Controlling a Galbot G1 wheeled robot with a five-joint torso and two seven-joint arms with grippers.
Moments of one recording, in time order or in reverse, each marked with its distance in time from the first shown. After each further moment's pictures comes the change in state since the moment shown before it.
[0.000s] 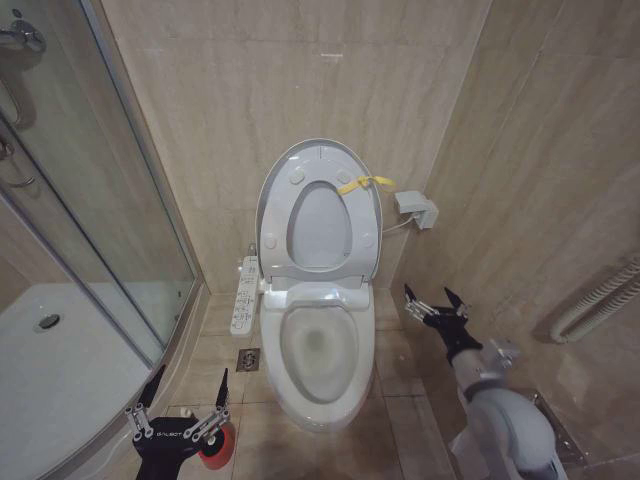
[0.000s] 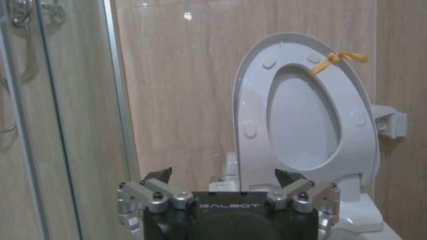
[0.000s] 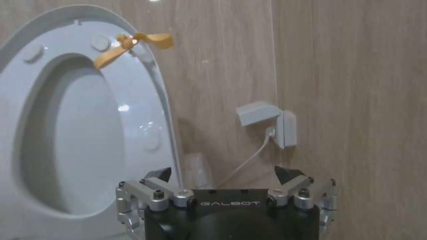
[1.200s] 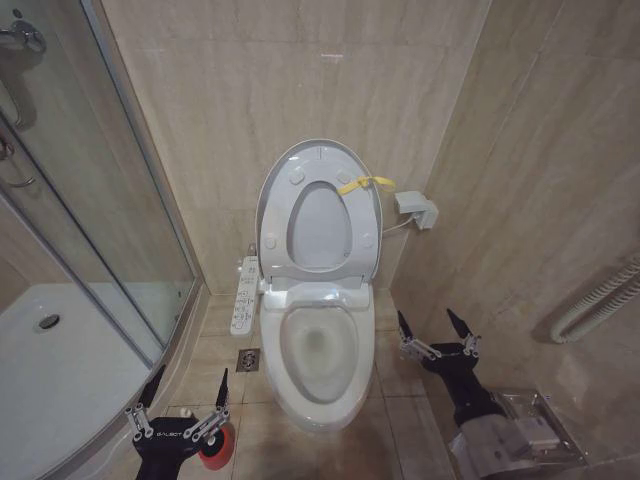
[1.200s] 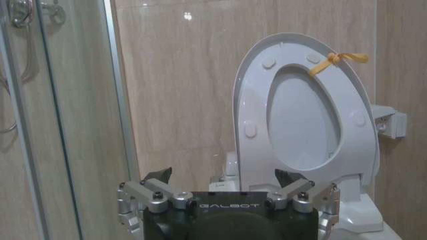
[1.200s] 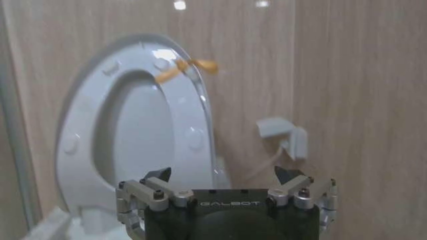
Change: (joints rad) left arm 0.000 0.000 0.000 0.000 0.000 0.000 0.000; right arm -0.423 0.098 -0.015 0.328 -0.151 0.112 -0.064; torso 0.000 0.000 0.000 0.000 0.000
